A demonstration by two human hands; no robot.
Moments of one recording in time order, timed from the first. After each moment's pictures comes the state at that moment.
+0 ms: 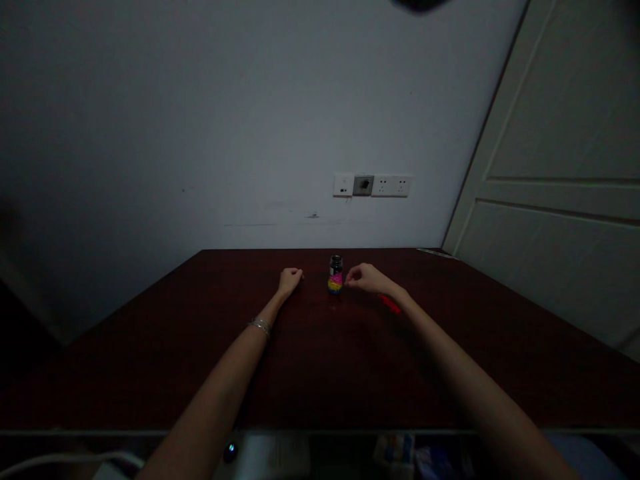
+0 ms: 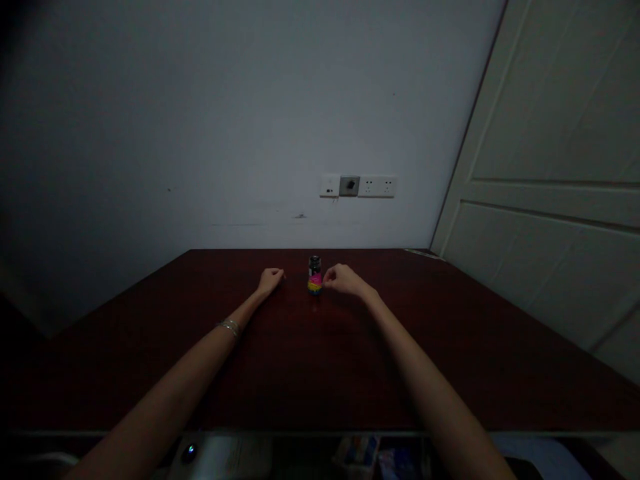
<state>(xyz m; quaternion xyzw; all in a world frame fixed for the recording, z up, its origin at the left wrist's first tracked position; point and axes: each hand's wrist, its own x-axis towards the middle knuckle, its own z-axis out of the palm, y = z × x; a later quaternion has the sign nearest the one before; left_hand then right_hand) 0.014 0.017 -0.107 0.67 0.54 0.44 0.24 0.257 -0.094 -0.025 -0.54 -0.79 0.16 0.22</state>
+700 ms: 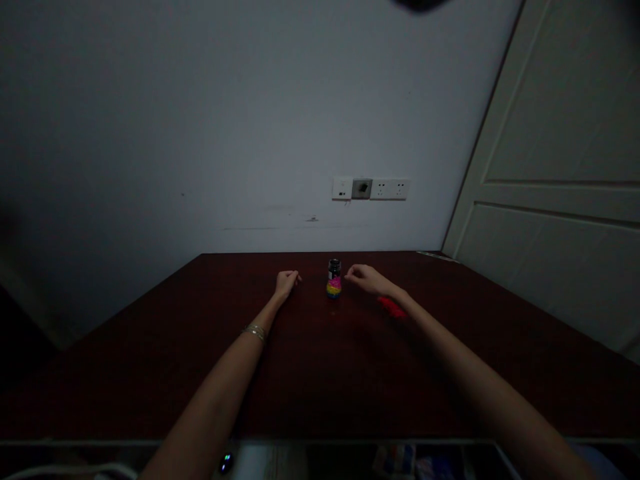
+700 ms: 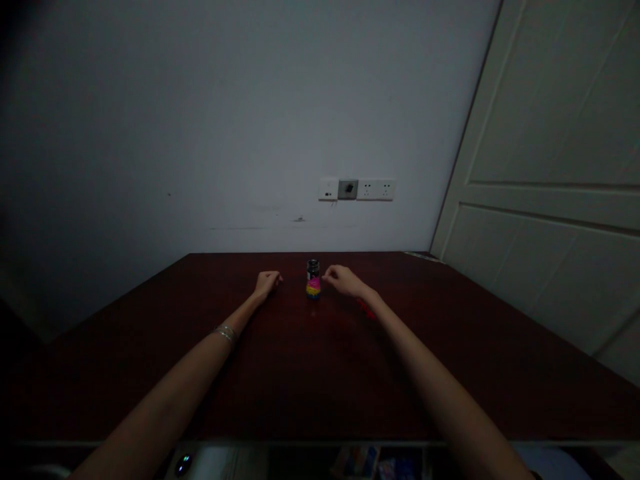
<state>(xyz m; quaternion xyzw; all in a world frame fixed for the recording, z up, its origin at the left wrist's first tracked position) 0.010 0.015 -0.104 0.62 0.51 0.49 0.34 0.269 -0.077 -0.033 -0.53 -0.80 0.13 0.27</state>
